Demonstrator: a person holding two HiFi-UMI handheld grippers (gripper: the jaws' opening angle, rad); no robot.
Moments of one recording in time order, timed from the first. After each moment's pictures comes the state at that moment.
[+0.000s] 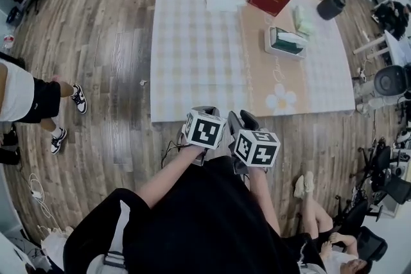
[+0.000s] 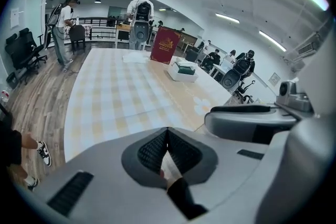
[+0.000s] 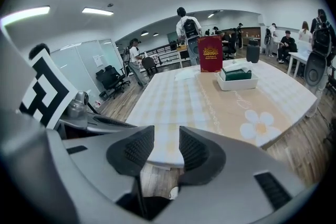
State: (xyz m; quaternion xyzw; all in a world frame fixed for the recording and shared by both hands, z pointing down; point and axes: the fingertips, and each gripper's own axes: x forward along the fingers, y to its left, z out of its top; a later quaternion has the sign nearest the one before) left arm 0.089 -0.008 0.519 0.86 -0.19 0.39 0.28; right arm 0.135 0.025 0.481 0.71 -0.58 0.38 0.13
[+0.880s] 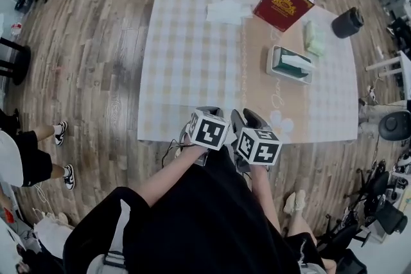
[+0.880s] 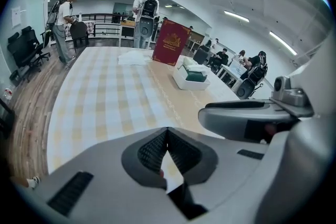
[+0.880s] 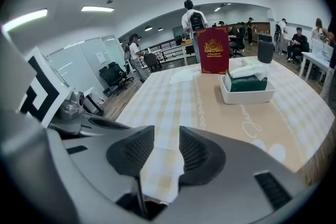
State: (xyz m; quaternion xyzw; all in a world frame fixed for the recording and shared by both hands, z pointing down) left arm 0.188 -0.072 0.537 0.84 -0.21 0.41 0.29; right arm 0.238 -0.053 0.504 0.67 -0.61 0.40 0.14
